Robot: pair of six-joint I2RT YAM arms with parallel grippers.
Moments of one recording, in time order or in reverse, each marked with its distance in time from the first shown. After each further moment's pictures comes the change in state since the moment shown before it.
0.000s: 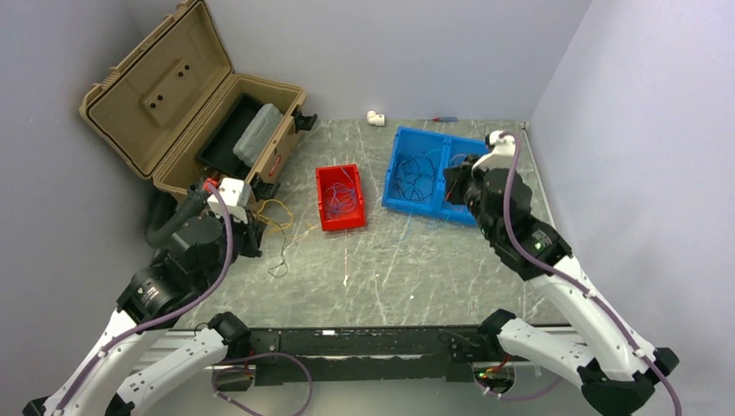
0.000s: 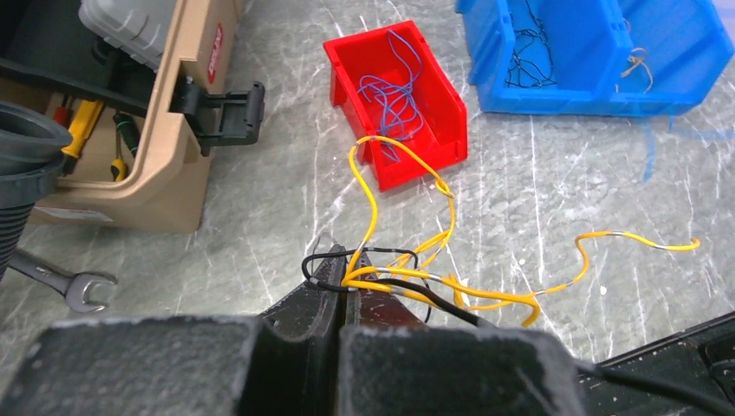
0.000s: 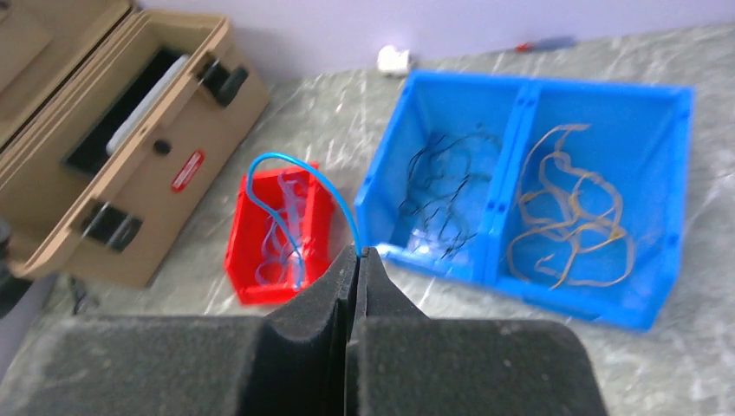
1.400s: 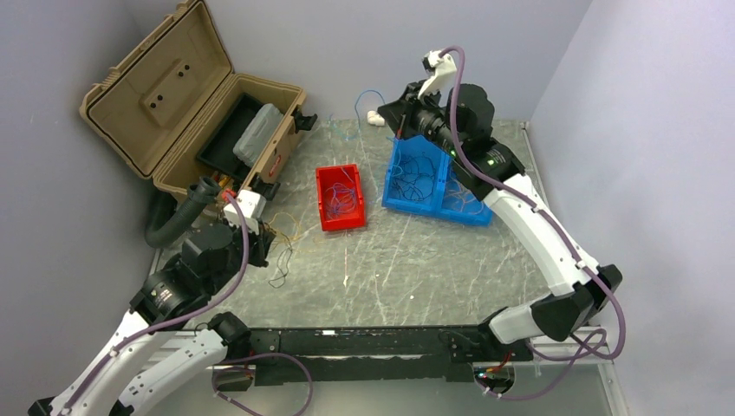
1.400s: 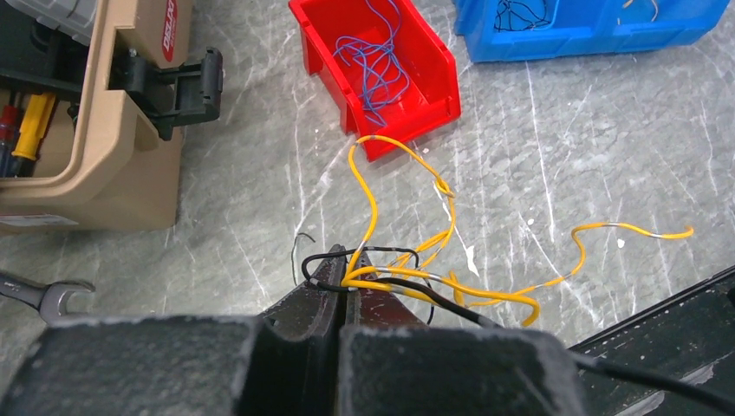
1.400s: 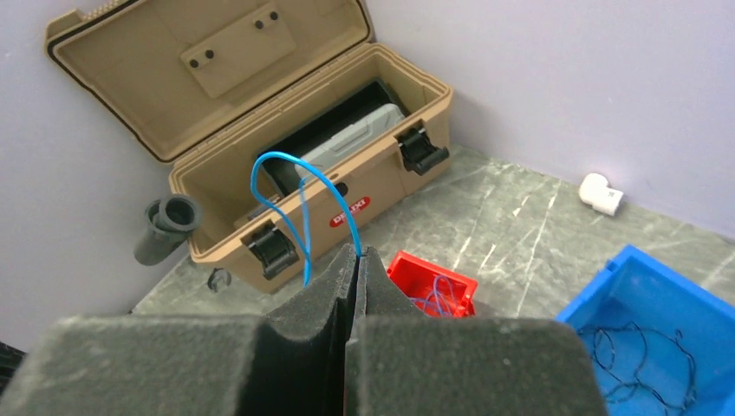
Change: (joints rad) left arm 0.000 -0.040 -0.121 0.047 0.099 0.059; right arm -0.098 0.562 0.568 0.161 -0.549 -0.148
